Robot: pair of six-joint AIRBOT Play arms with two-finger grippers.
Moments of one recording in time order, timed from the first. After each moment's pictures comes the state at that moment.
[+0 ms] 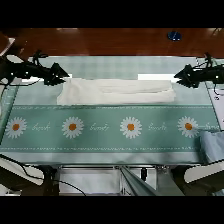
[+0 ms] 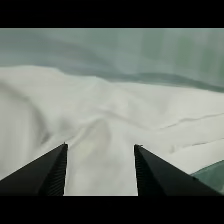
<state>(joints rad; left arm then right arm) 0.22 -1.80 1.53 0.82 -1.22 -1.40 -0.43 -1.77 1.49 -0.81 1.19 1.35</state>
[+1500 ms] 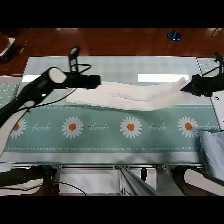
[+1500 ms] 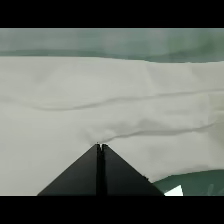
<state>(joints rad) -0.42 -1.50 1.21 0.91 -0.65 -1.42 -0.40 -1.21 1.12 -0.95 1.32 1.29</state>
